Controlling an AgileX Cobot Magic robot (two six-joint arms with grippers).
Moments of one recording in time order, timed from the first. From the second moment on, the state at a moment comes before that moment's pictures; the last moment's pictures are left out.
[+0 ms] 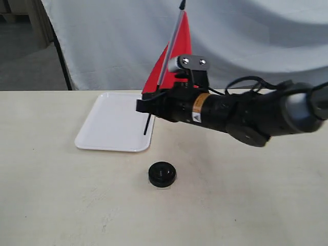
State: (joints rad) left arm 0.08 0.00 0.00 0.00 0.34 -0.04; right arm 0.51 1.92 -1.08 -0.66 -0.55 0.90
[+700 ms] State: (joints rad) left arm 0.08 0.00 0.00 0.00 0.34 -0.04; right arm 0.66 2.34 -1.76 -0.64 0.20 1.06
